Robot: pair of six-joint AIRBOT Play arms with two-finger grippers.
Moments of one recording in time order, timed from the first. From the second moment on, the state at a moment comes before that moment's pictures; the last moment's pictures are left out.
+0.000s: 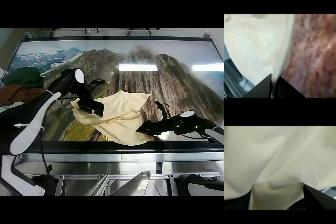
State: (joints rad) left arm -0.41 -1.84 1.54 1.25 -1.43 -1.34; right arm 0.04 -1.46 0.57 -0.43 1.03 0.82
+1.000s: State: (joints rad) left arm 0.04 -1.42 1.98 0.48 -1.58 -1.28; right arm -0.33 -1.05 1.36 -0.18 1.30 0.83
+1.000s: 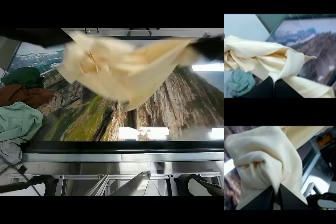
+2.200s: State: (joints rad) left arm 0.34 -1.57 1.31 0.50 -1.45 -1.01; right arm -0.27 -1.52 1.47 -0.57 1.23 1.02
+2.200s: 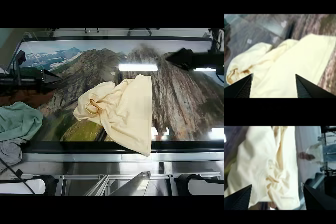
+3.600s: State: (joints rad) left arm -0.05 -1.79 1.55 0.64 -1.58 -1.20; right arm -0.14 -1.22 0.74 -0.46 1.28 1.00
